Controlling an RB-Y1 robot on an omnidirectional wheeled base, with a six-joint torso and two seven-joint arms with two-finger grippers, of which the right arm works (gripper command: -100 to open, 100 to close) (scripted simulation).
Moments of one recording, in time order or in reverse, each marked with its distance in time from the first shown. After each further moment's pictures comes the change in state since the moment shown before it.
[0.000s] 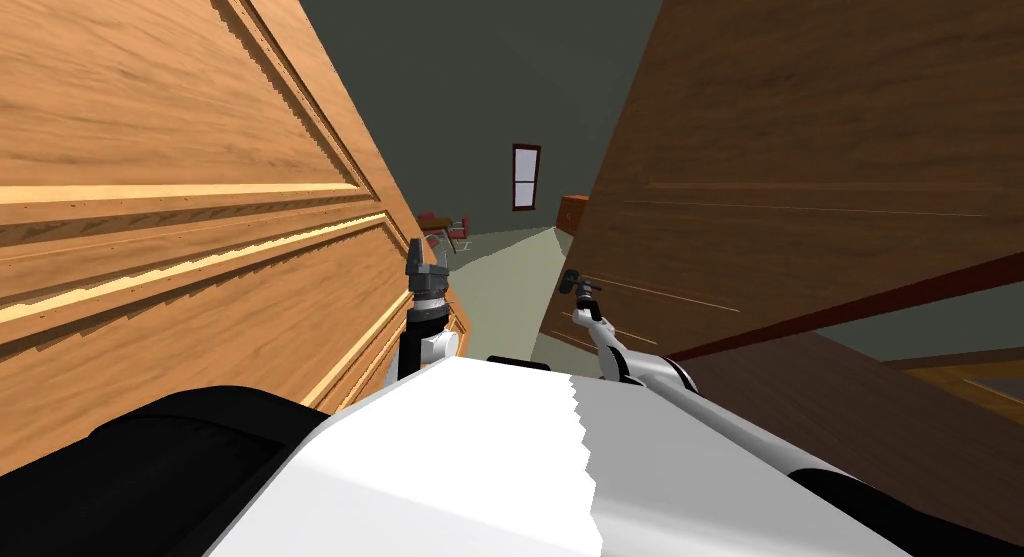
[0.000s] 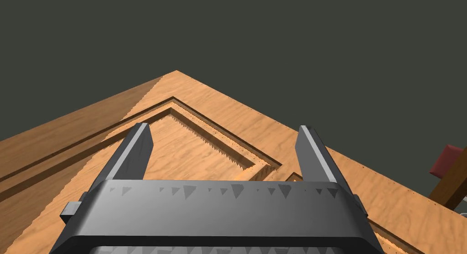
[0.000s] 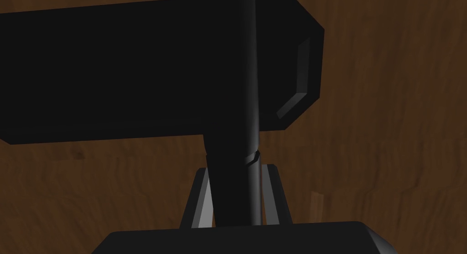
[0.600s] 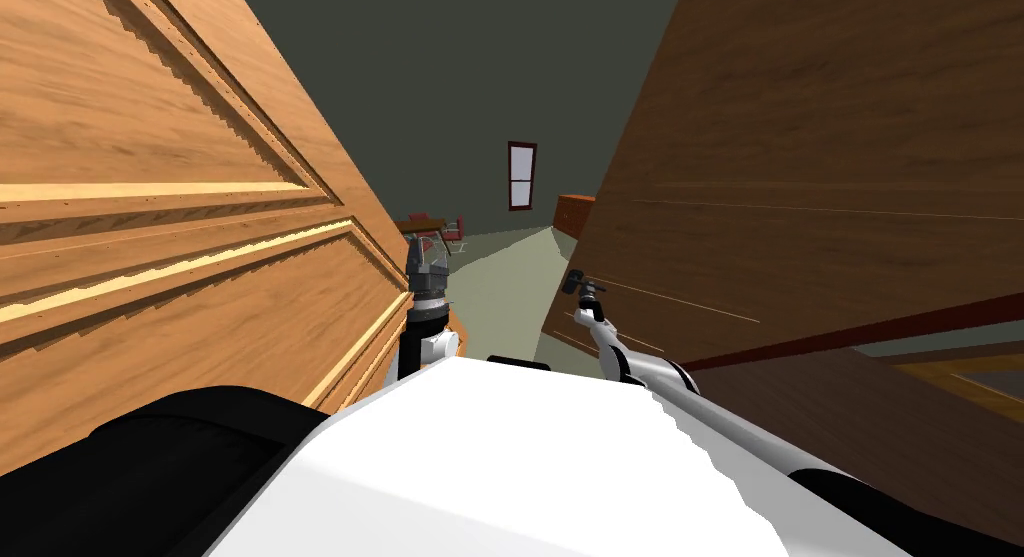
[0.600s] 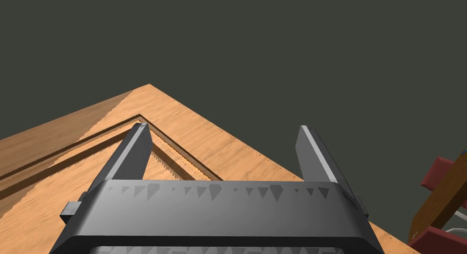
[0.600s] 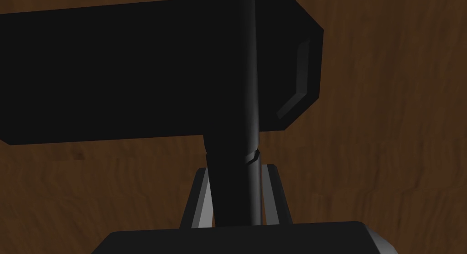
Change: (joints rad) arm 0.002 -0.001 -0.053 -0.004 -0.022 -0.004 0.044
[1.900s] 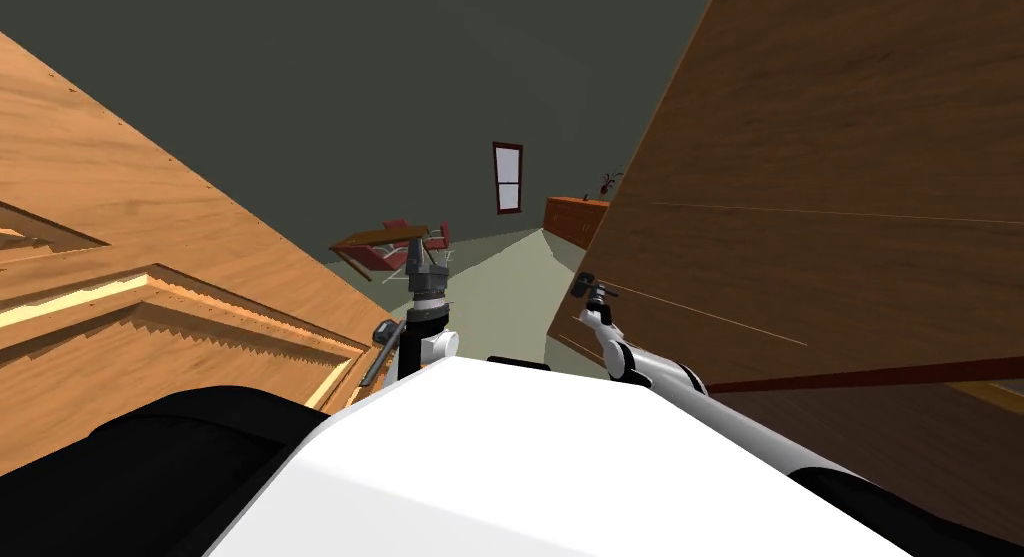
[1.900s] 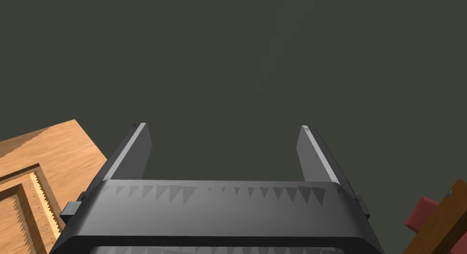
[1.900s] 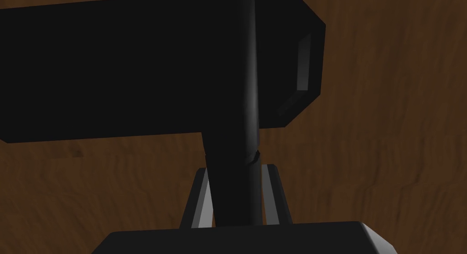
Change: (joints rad) arm -0.017 -0.028 -0.119 0.070 -0.051 -0.037 0.088
